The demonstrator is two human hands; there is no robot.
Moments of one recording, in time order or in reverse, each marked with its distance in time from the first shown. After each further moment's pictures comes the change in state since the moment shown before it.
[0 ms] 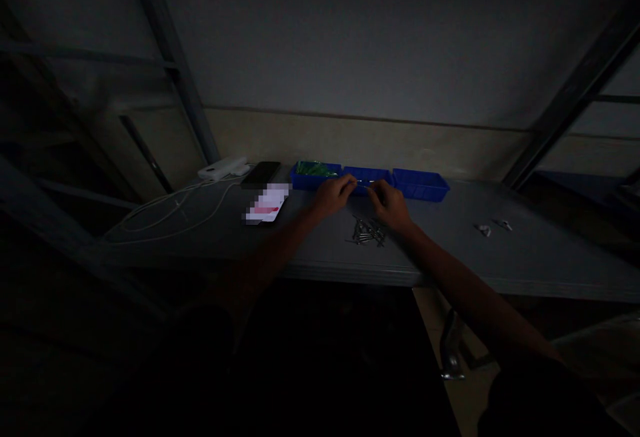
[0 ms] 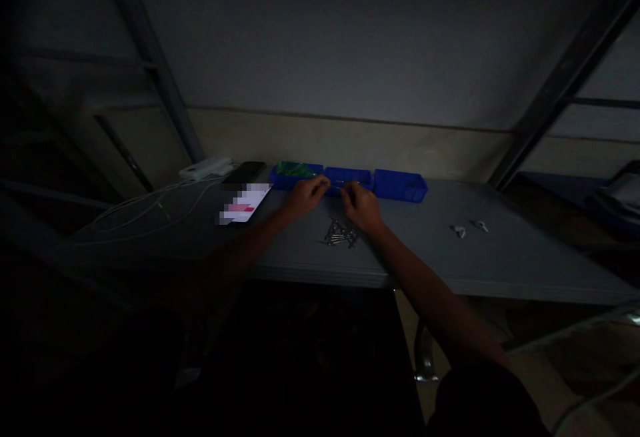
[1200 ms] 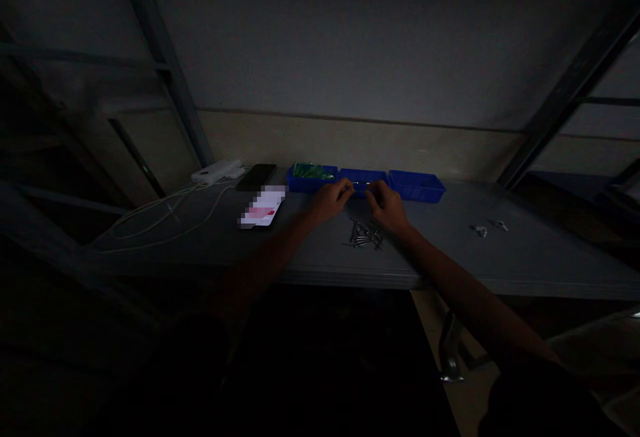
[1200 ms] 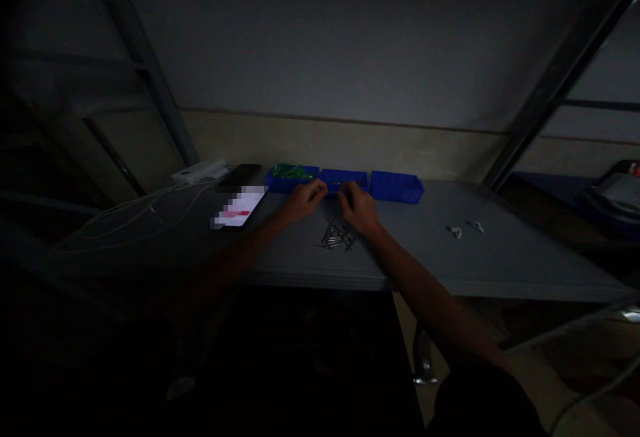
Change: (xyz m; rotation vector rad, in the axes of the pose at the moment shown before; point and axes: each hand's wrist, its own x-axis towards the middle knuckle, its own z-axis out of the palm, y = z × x) left_hand 0.000 -0.002 0.002 -0.055 -0.060 -0.028; right_hand 0.001 -0.001 -0.002 0.019 -0.002 0.016
